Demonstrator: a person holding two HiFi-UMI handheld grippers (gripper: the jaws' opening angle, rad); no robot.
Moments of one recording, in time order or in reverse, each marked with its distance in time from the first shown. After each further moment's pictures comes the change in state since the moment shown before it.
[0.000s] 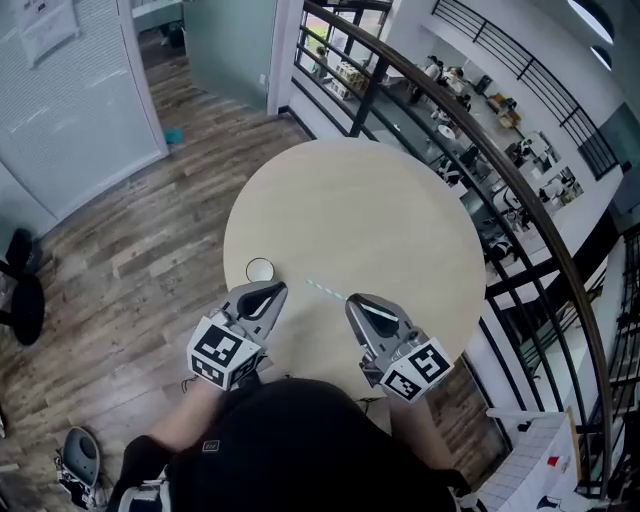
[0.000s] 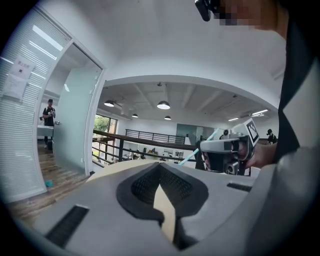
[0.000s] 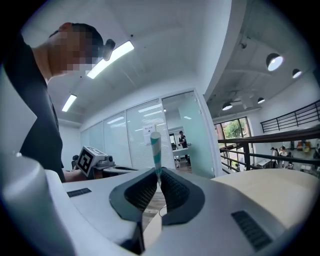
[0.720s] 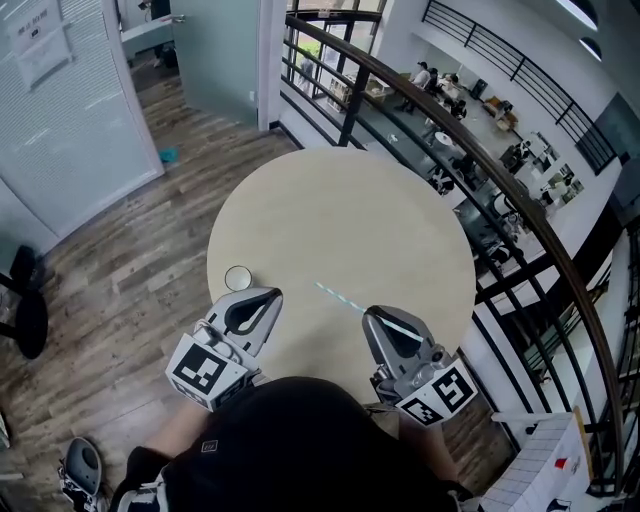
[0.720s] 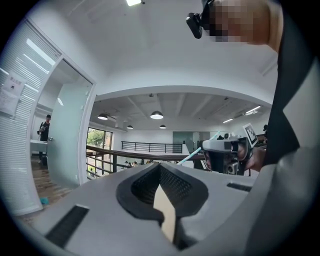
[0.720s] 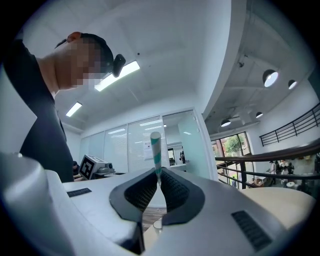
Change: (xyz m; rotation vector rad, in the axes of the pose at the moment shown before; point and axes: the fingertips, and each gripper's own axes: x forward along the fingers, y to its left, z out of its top) left arm 0.009 -0.077 0.074 0.085 -0.137 -0.017; right arm -0.097 -0.007 0.076 -0.059 -0.175 -0.017
